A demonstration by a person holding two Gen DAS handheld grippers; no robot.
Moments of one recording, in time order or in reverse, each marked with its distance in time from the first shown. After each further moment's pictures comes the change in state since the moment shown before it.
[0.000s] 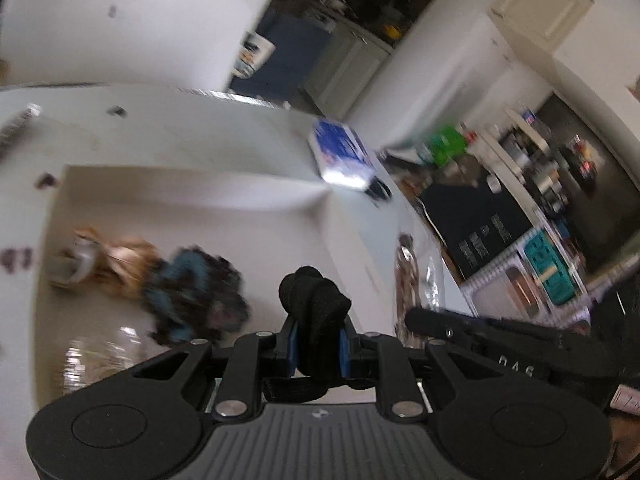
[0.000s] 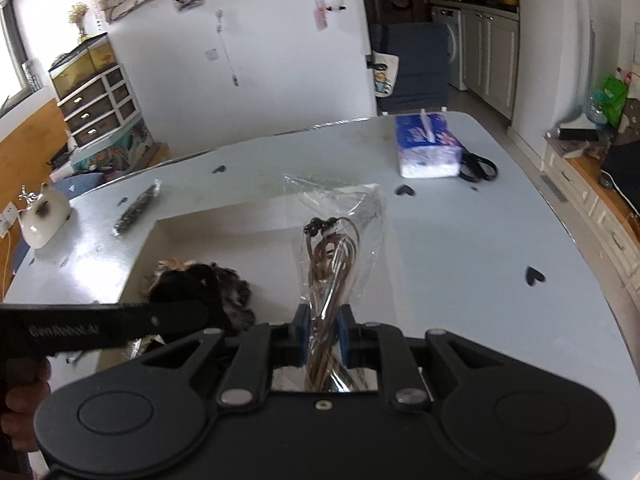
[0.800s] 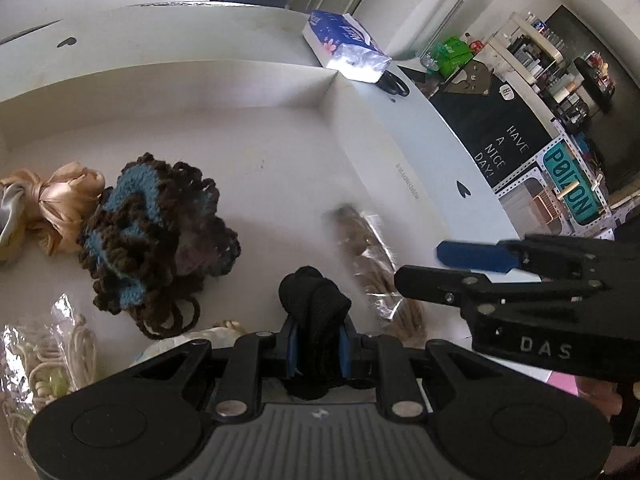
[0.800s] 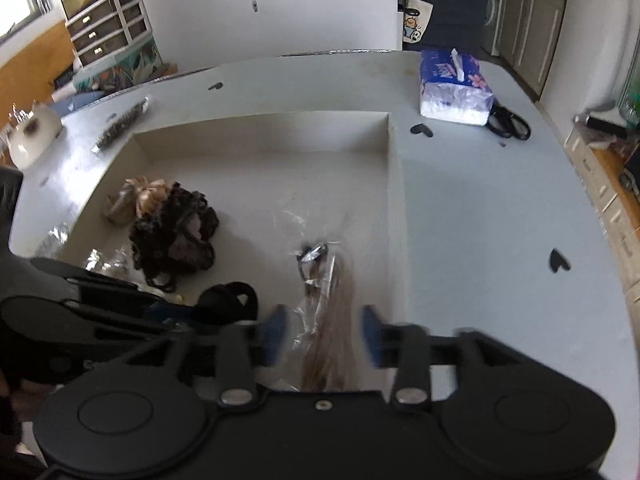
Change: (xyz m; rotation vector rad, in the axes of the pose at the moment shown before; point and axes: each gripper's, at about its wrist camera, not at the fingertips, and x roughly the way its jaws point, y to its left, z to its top) left arm 0.095 0.010 -0.017 0.094 0.260 0.028; right arm 0.061 -0.011 -0.008 -0.152 0.188 0.003
